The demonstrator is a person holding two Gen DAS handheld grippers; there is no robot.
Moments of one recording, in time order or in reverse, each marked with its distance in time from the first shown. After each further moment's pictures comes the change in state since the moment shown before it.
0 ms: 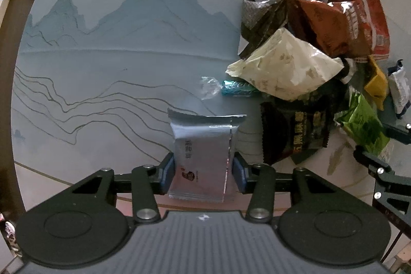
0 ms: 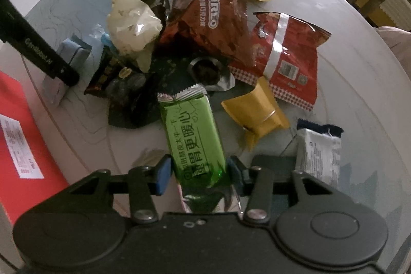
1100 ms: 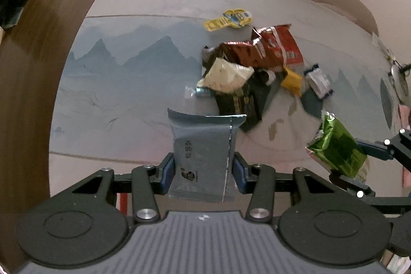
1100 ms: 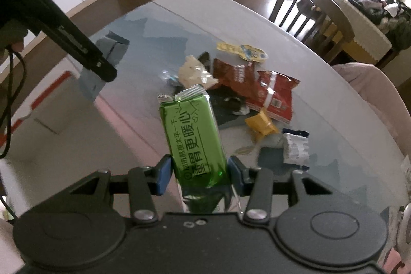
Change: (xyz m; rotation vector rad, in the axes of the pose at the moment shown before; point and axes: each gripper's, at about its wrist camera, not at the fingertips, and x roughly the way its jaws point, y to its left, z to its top) left arm -0.152 0.022 -0.108 0.107 -0.276 -0.120; right arm -0.154 0.088 -0.044 -0.006 -0.200 -0.091
